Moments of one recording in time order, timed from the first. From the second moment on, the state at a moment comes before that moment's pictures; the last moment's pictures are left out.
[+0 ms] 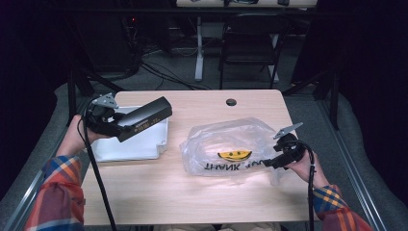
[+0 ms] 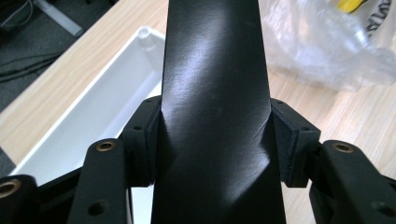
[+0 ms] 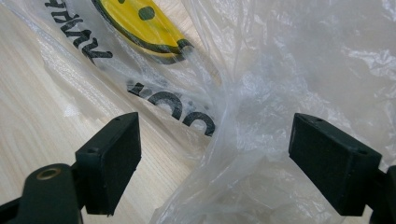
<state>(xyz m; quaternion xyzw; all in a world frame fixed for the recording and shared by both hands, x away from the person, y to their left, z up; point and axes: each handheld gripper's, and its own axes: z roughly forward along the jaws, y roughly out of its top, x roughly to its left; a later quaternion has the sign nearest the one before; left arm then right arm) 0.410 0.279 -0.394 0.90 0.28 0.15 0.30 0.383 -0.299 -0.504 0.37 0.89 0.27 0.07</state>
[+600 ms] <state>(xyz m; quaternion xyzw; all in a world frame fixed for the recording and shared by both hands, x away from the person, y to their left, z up) 0.421 0.310 -0.455 0.90 0.29 0.15 0.29 0.384 -0.299 -0.507 0.37 0.89 0.26 0.07</state>
